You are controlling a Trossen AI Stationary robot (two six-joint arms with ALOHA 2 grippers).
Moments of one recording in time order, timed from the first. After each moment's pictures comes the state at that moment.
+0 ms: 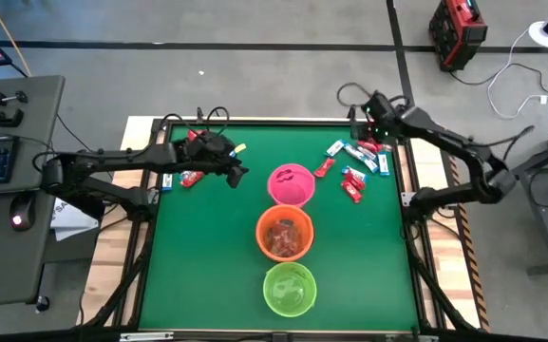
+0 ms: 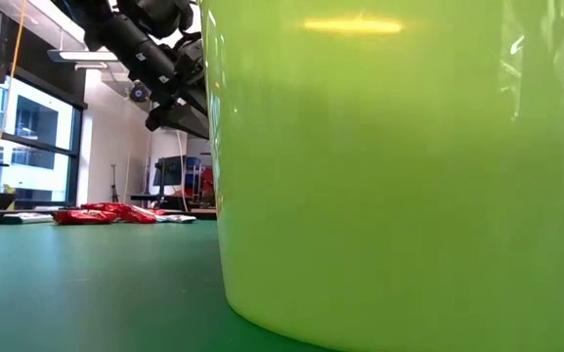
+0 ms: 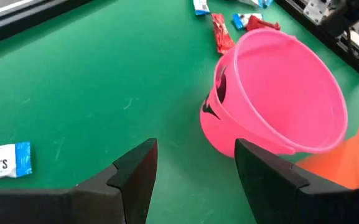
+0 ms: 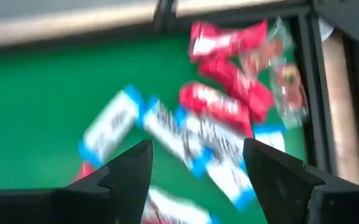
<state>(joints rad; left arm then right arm) 0.33 1.23 0.78 -0.25 -0.02 -0.44 -0.86 1.30 1.00 -0.89 0.21 0.78</state>
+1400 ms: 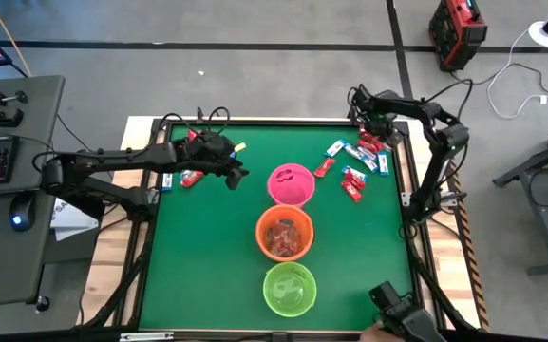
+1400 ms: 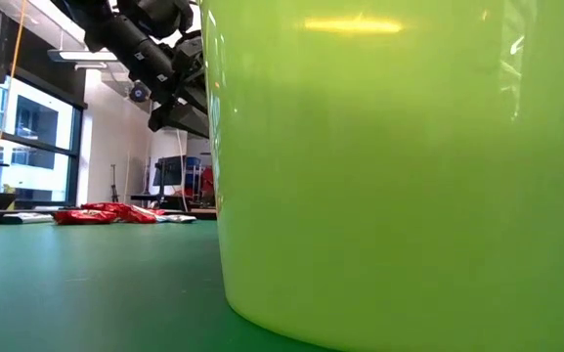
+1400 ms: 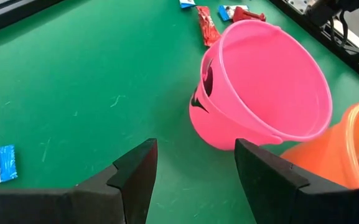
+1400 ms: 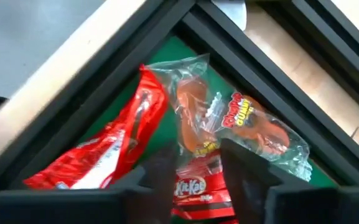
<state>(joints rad) 0.33 1.23 0.78 -0.25 0.05 -0.41 -1.09 1.86 1.17 -0.90 0.37 1.32</state>
